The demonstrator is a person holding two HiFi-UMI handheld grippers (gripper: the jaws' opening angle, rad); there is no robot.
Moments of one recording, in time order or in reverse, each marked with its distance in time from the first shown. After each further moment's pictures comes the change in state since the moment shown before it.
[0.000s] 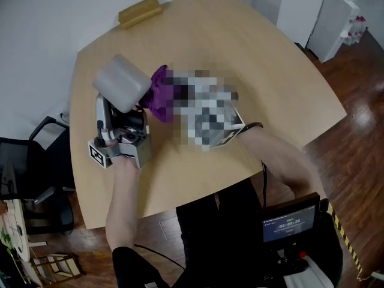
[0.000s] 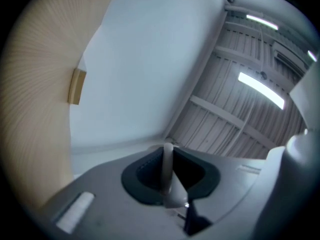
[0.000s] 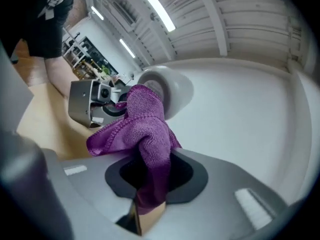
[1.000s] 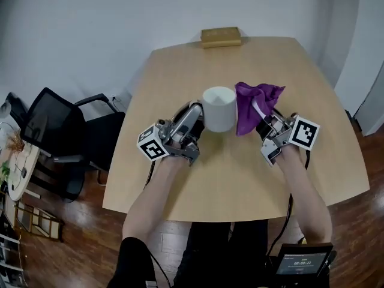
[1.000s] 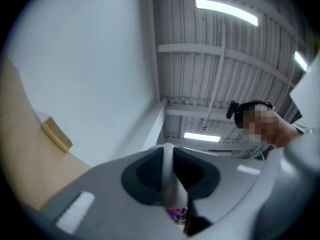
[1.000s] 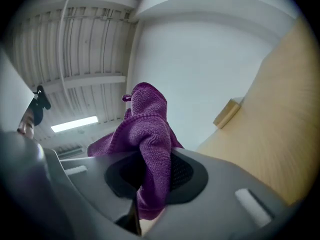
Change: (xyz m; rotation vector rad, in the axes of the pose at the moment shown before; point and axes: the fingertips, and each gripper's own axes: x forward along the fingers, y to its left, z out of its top) left arm -0.001 0.013 -0.046 0.637 0.523 0.047; right arm -0.020 -0.064 -0.050 1.483 -0.440 0.221
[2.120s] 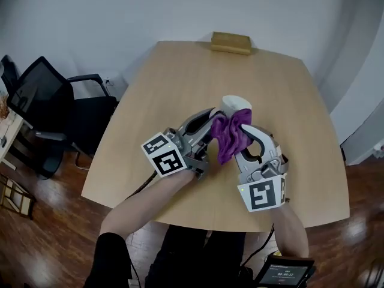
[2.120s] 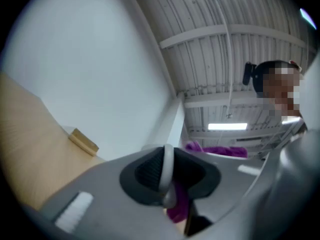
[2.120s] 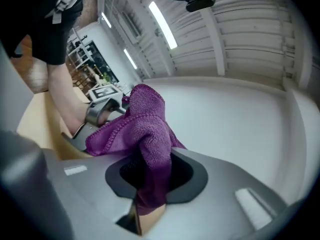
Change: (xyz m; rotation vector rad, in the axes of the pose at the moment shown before) left arm 0.021 -0.010 -0.027 0.113 0.043 0.322; right arm 0.018 0.105 -0.074 -1.581 0.315 -0.156
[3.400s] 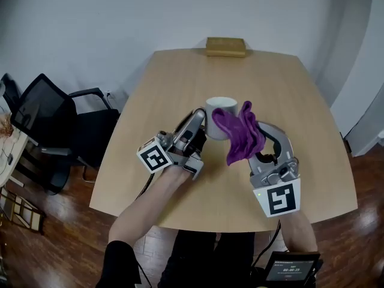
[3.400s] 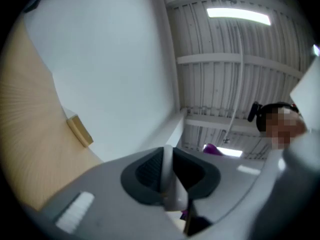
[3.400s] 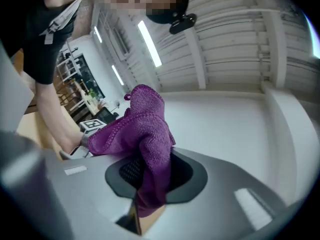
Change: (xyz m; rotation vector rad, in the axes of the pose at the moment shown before) left arm -0.017 0.027 0.027 -0.248 -0.135 -0.079; right arm -0.032 -0.048 0.040 0.105 -0.205 -0.151
